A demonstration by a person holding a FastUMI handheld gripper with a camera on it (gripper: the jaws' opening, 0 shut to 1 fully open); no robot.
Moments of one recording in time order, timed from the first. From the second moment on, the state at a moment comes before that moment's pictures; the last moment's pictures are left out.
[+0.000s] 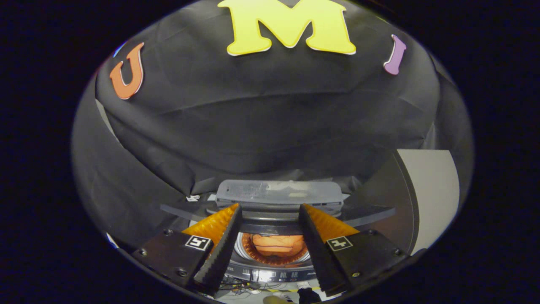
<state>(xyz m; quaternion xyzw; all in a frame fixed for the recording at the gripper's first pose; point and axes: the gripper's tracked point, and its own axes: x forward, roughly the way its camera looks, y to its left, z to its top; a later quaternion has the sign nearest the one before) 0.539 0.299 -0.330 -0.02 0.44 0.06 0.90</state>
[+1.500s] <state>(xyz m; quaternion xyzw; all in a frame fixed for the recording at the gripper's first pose) 0.180 -0.012 -0.064 -0.01 0.10 0.00 0.99</state>
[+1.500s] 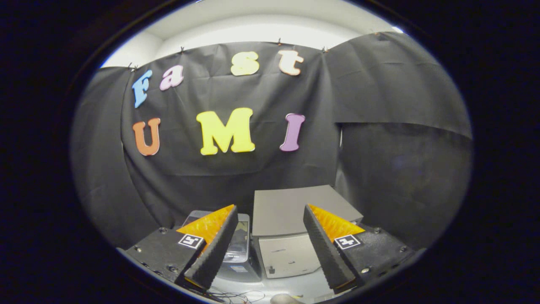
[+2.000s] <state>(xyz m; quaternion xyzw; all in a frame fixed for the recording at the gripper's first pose) 0.088 -0.065 -0.047 -0.03 0.04 0.01 1.00</state>
